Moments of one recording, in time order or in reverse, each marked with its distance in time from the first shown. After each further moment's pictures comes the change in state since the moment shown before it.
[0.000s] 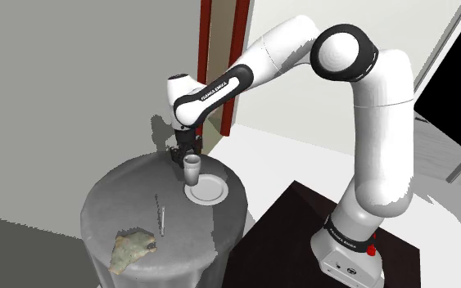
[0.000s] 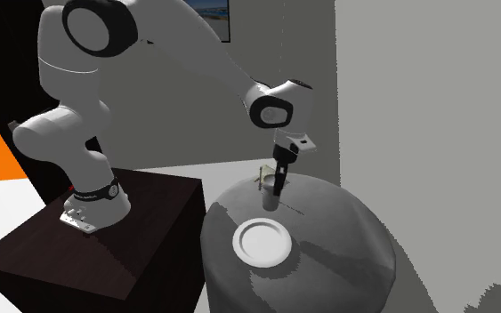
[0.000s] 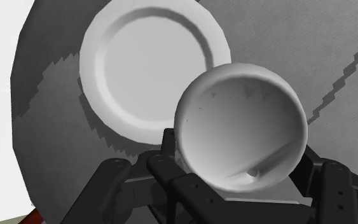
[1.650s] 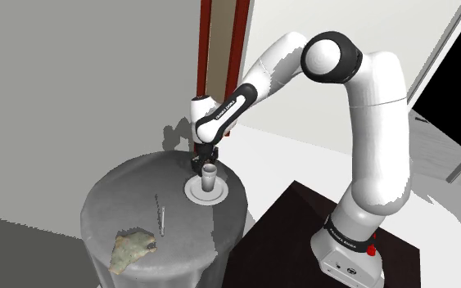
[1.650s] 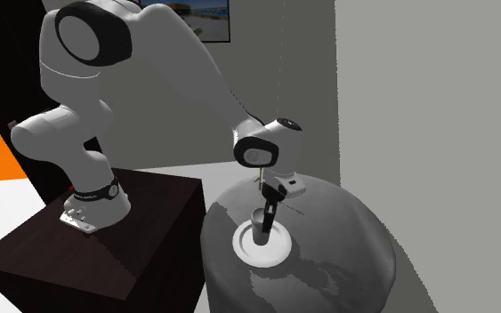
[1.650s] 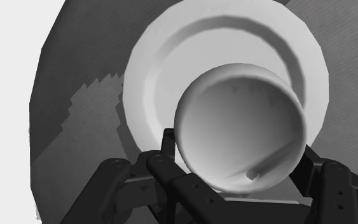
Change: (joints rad) arm -0.090 0.062 -0.064 -0.145 -0.039 0.216 -0.098
